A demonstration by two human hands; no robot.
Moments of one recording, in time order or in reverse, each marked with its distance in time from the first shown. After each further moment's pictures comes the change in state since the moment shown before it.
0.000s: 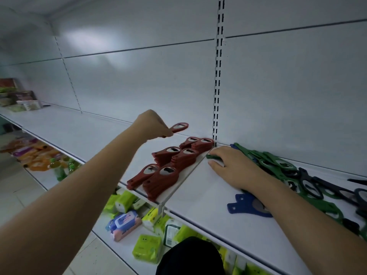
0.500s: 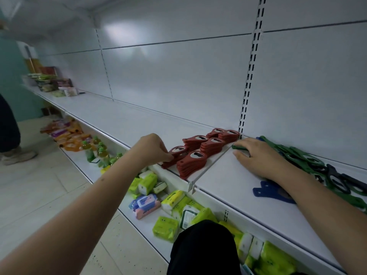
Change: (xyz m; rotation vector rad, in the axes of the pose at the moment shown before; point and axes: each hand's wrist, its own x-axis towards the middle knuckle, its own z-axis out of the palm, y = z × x) left_hand -0.104 -0.074 -0.001 0.117 -0.032 -0.116; right_hand -0.005 -0.014 -0.004 -0.053 0.011 -0.001
